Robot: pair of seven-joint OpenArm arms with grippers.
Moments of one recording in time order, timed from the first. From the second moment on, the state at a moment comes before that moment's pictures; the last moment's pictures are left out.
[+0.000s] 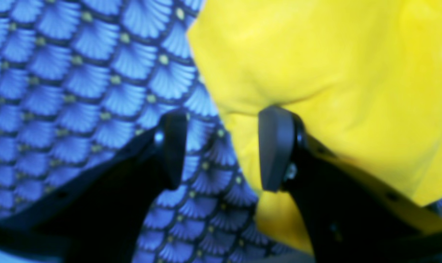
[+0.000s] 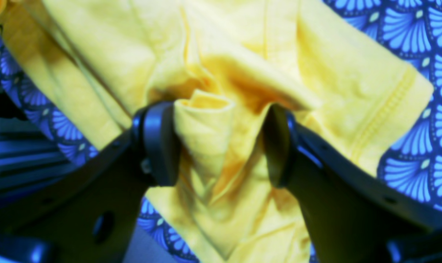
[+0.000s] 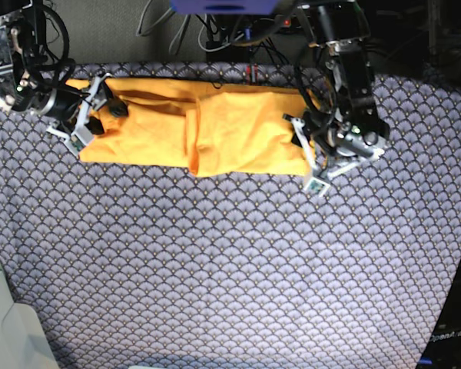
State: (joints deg) left arm 0.4 8.3 -14.8 95.1 7.2 -40.5 69.9; right arm -17.5 32.4 0.6 90.1 29.6 39.9 -33.4
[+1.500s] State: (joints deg) left arm 0.0 4.8 -14.7 93.7 4.8 -40.7 68.6; right arm -14.7 25.1 21.1 84.4 38.2 39.7 -53.3
